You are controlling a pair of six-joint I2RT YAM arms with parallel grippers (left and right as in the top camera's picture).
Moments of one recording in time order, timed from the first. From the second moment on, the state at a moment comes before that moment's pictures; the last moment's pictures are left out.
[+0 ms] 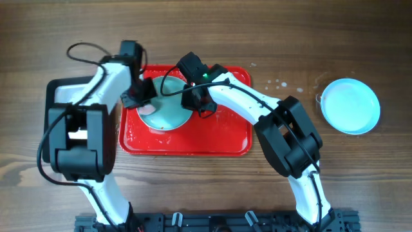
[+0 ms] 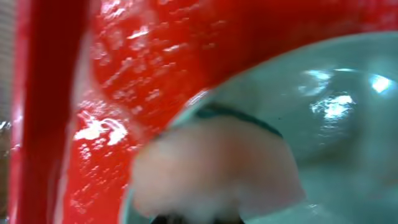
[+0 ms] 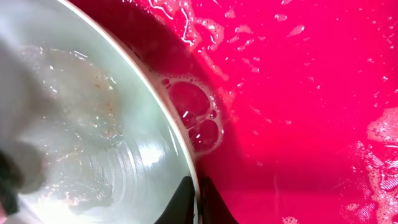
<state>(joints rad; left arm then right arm) -0.06 1.99 1.34 -0.87 0.06 -0.42 0.69 2.23 1.64 -0.75 -0.14 0.81</state>
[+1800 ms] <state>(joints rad) -0.06 2.00 1.32 -0.77 -0.02 -0.17 0.70 2.23 1.64 -0.71 -0.16 0.78</state>
